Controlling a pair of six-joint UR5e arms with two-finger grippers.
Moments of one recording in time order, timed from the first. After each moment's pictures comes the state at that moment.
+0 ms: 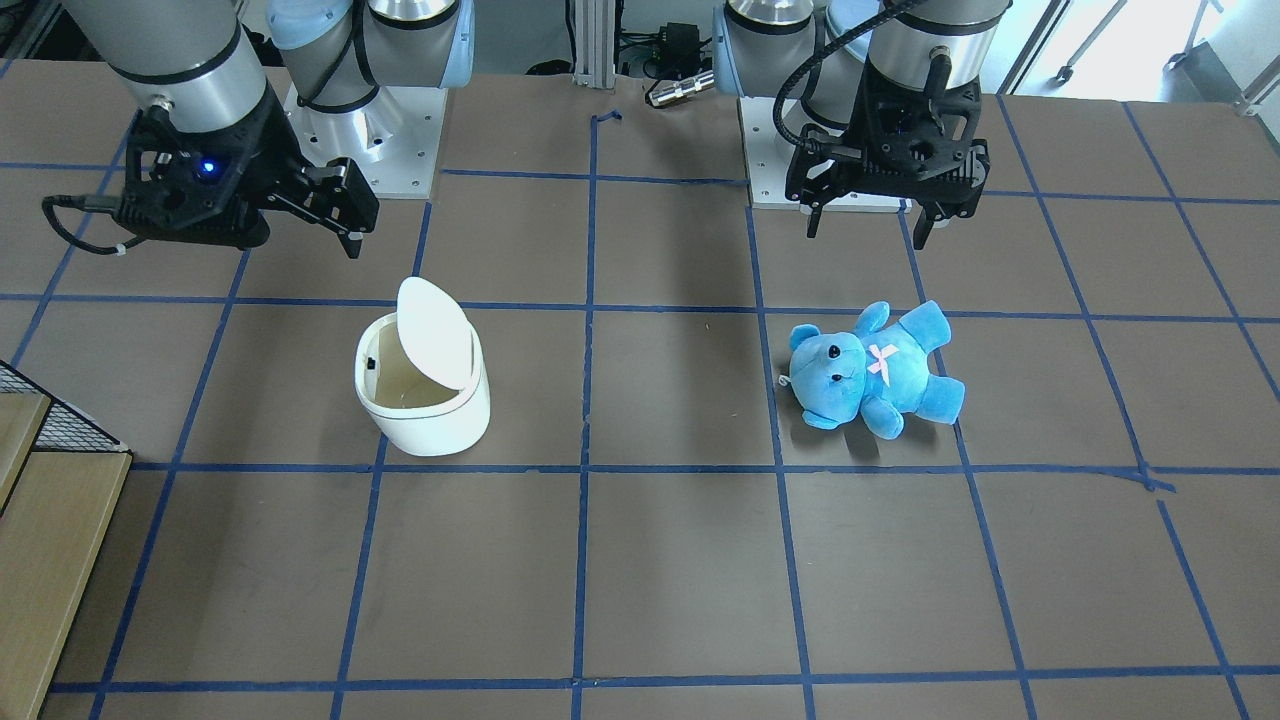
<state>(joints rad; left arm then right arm) -1.62 -1.48 -1.66 -1.51 1.67 0.15 1.58 -1.59 1.53 -1.47 -1.61 0.06</state>
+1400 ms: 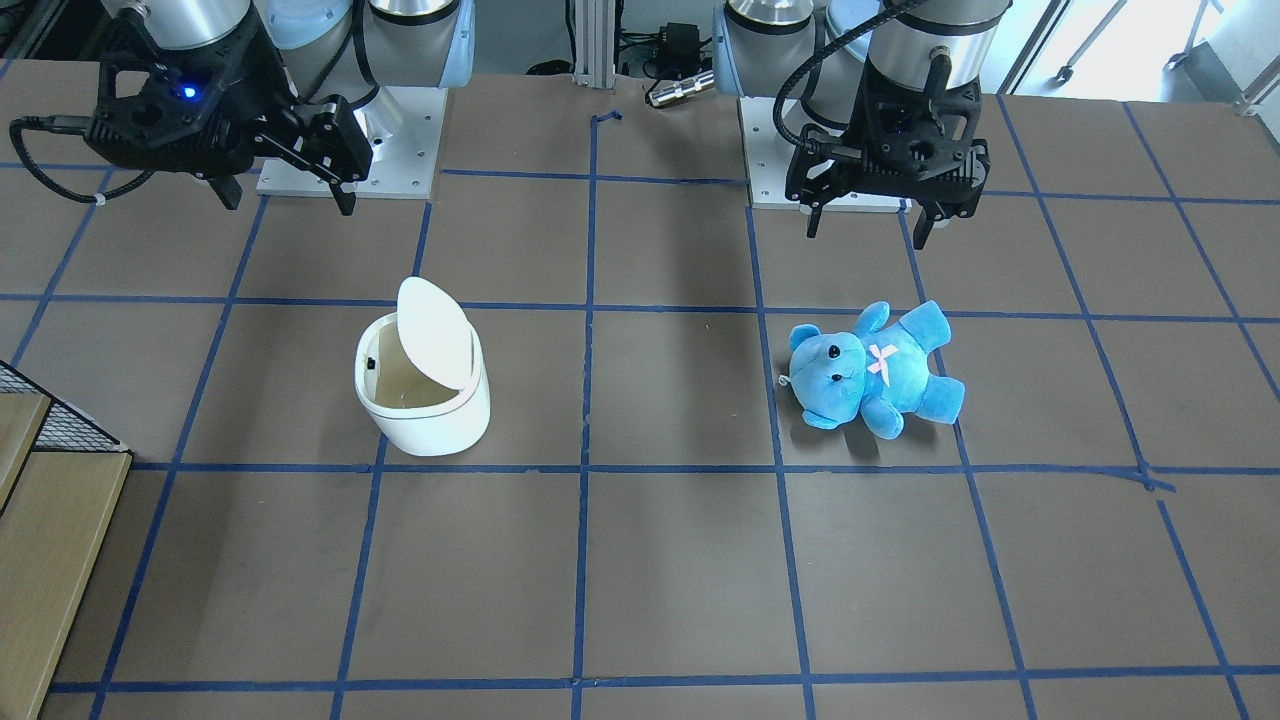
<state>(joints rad) -1.62 -1.48 -1.66 -1.51 1.67 0.15 1.58 -1.62 1.53 -1.46 -1.58 0.05</state>
